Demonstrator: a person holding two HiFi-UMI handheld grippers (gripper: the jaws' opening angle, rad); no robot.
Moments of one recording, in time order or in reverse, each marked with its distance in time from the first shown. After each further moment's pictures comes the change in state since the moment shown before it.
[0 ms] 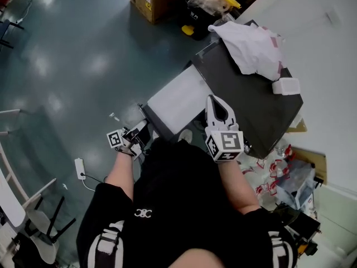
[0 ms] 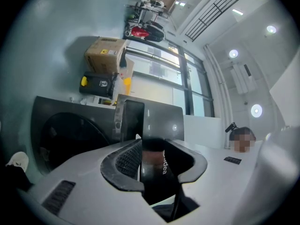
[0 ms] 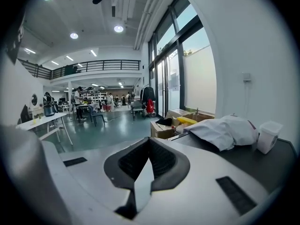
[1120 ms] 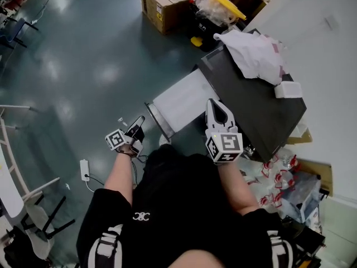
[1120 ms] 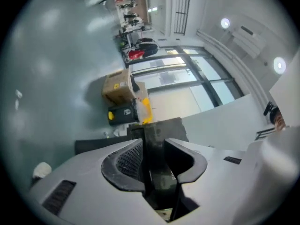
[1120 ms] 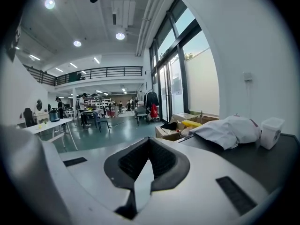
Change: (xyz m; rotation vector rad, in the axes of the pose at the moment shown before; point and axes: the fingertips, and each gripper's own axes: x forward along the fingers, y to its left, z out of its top) left arm -0.045 0.009 0.034 0.268 -0.147 0.391; right arm -0.023 0.019 0.001 0.025 -0.069 0.049
